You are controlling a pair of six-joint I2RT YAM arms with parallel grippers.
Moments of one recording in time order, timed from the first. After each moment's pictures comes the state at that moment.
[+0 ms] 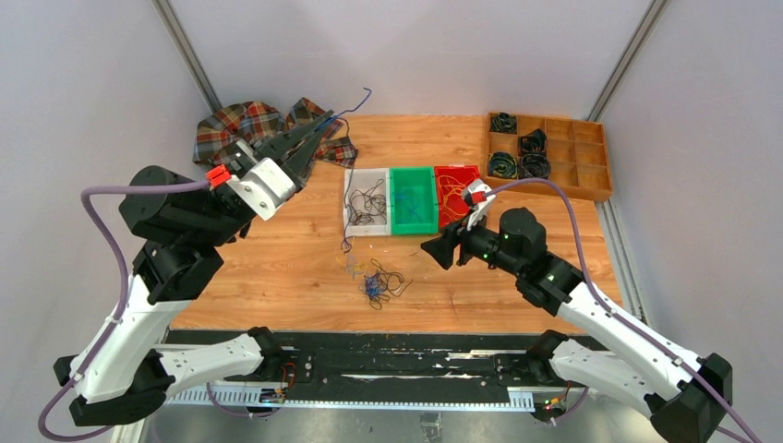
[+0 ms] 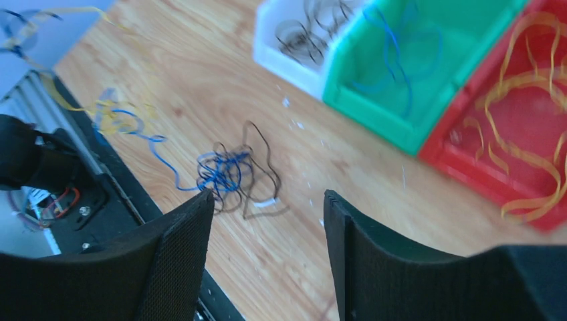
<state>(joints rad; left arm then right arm) -0.84 0.94 1.53 -0.13 0.13 0.67 0.72 0.86 0.68 -0.11 -0.19 0.23</state>
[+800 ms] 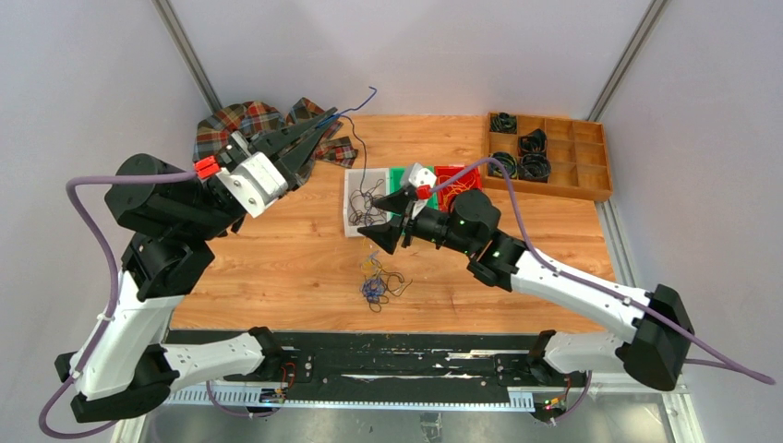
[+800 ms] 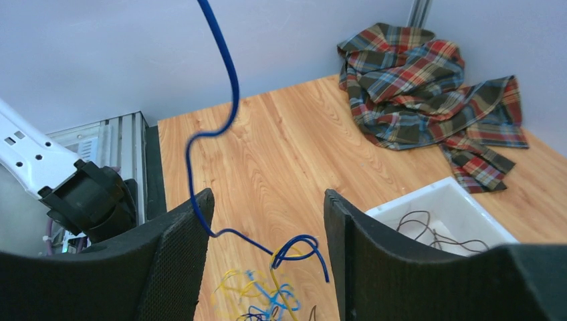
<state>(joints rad) -0.84 1.00 1.67 -0.23 0.21 0.64 0.95 1.25 0.93 0.37 -0.29 0.03</state>
